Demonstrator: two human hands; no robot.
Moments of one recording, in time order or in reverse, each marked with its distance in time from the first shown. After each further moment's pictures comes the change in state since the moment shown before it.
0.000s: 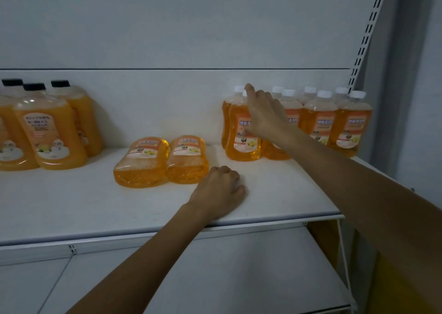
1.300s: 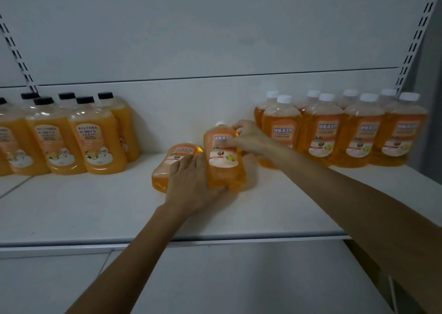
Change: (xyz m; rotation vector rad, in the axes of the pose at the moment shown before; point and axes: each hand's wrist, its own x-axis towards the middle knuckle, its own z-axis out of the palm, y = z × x) left_hand -0.032 -0.074 -0.052 0.150 0.074 -0.347; right_hand 0.018 -0.080 0.037 1.041 -0.434 0.199
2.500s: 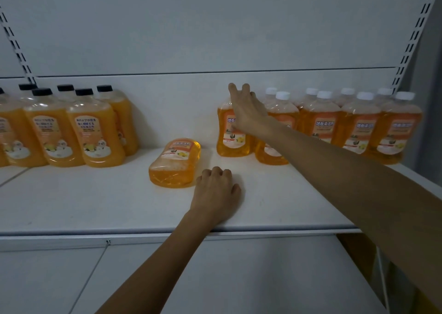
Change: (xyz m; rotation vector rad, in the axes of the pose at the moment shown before) left_hand -0.011 0.040 0.031 -0.008 -0.016 0.067; right_hand 0.024 -0.025 -0.016 -0.933 0.331 -0.309
